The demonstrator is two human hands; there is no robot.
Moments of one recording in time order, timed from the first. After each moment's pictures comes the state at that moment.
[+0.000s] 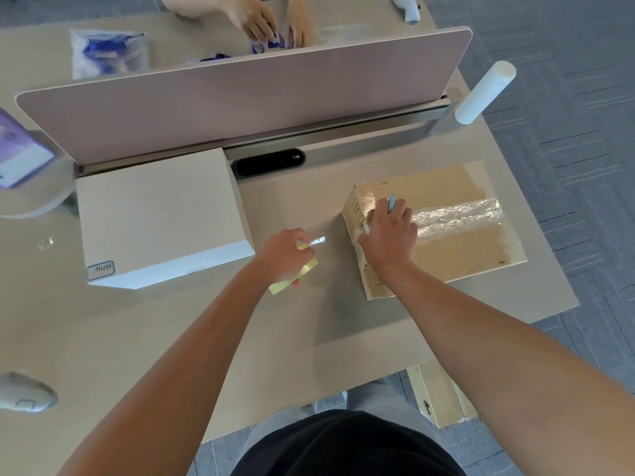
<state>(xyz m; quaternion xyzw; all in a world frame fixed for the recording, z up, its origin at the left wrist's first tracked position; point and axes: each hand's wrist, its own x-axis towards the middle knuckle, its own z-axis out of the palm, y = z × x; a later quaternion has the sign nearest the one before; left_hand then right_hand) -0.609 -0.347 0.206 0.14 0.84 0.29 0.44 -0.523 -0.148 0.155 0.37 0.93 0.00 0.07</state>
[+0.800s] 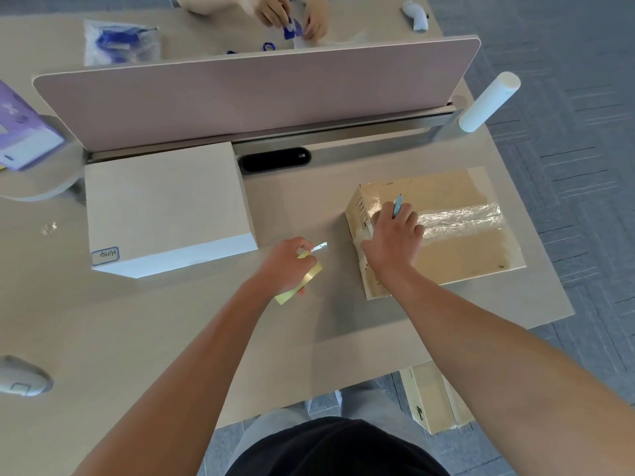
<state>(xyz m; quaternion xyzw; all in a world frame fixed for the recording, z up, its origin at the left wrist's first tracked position) -0.583 -0.364 0.199 0.09 0.81 0.37 0.44 -0.511 -0.155 0.156 0.35 0.93 0.04 0.05</state>
